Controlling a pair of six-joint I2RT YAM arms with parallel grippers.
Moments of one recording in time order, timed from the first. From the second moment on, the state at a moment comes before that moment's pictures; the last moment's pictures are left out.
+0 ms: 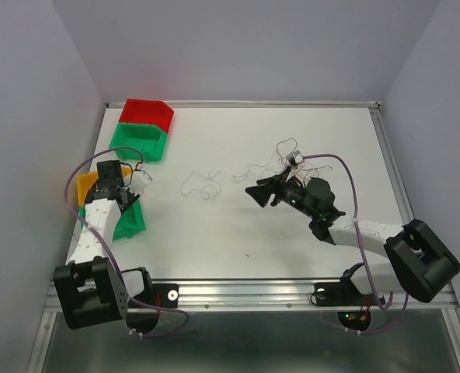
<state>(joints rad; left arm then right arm) 0.17 1.15 0.76 -0.61 -0.22 0.95 0.62 1.32 0.45 0.86 -0.30 0.53</state>
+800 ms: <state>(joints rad) 0.37 1.12 0.78 -0.78 -0.21 1.22 0.62 1.32 0.46 0.86 -0.30 0.53</state>
